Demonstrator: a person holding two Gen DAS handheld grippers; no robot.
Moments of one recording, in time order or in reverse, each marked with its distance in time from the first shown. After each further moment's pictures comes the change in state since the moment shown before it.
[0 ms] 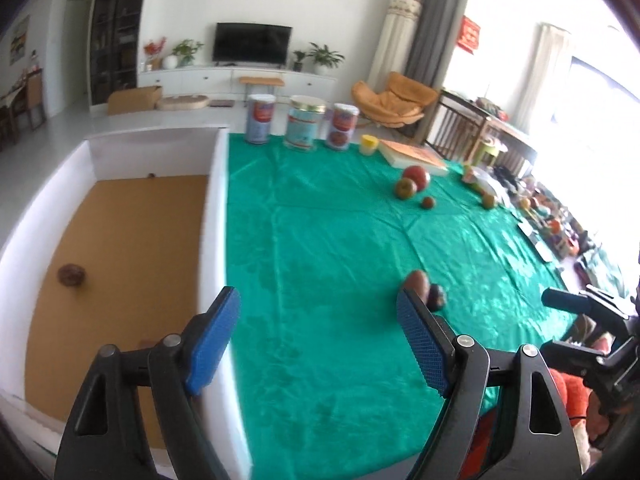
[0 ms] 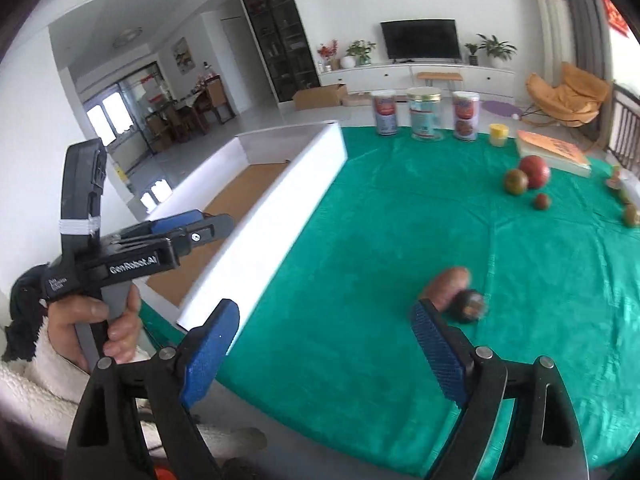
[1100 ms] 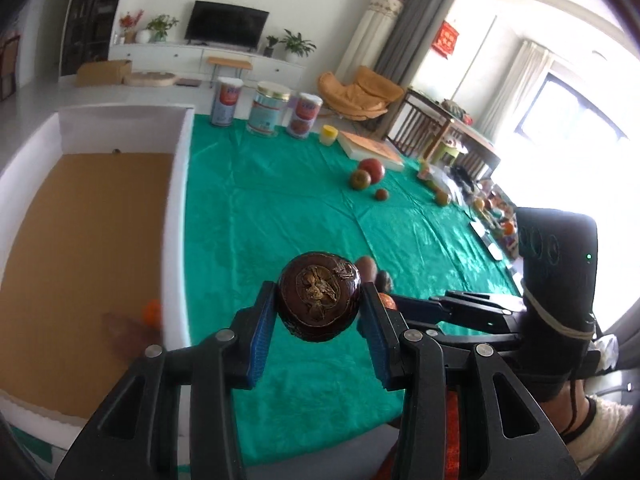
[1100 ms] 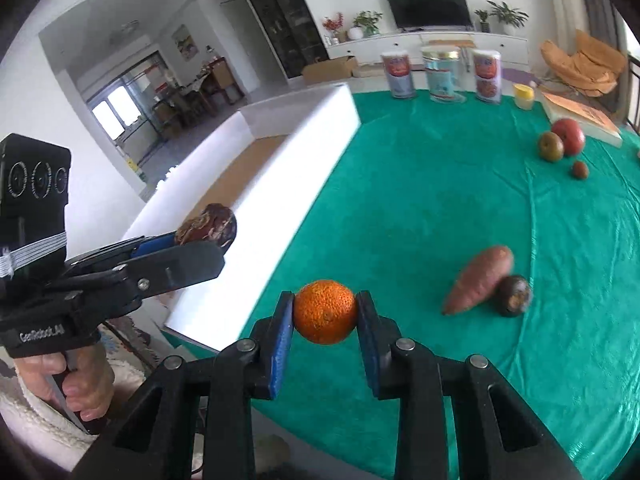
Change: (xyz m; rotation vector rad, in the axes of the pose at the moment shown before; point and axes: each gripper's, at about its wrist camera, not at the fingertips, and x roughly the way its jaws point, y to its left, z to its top) left arm -0.037 0.028 0.004 -0.101 0.025 -0.114; right arm 0.095 0.061 0.051 0.008 0.059 0.327
